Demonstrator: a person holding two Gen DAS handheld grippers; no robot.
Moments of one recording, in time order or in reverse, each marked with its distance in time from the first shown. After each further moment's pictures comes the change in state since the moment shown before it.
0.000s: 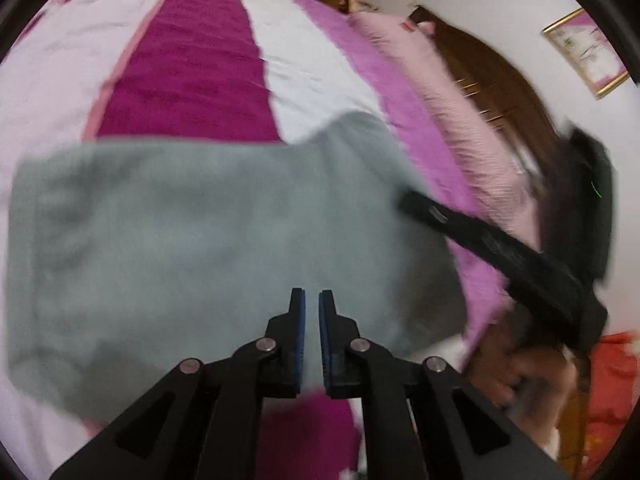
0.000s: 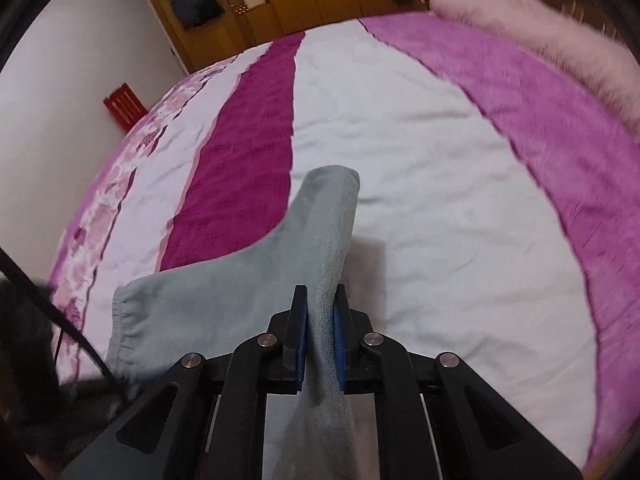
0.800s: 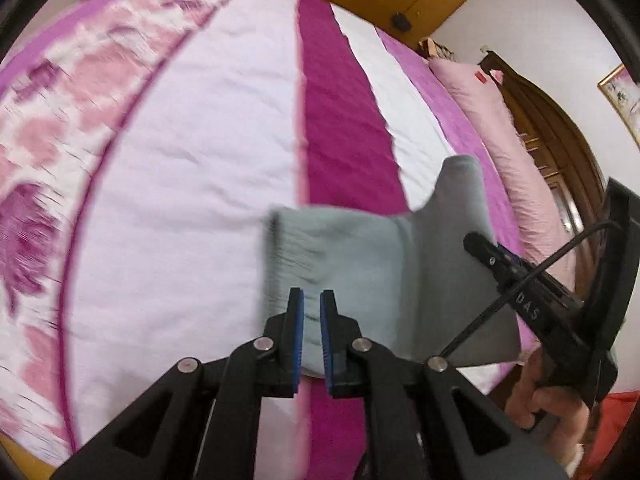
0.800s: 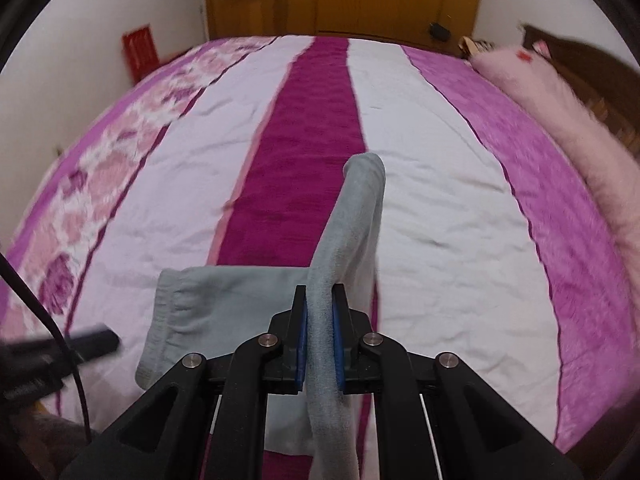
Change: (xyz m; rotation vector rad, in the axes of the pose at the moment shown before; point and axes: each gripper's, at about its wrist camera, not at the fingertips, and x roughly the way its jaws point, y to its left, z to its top) left arm -0.134 0.099 0.025 -0.150 -0.108 0.257; right arm -0.011 0.157 0.003 -0.269 0.014 -0.175
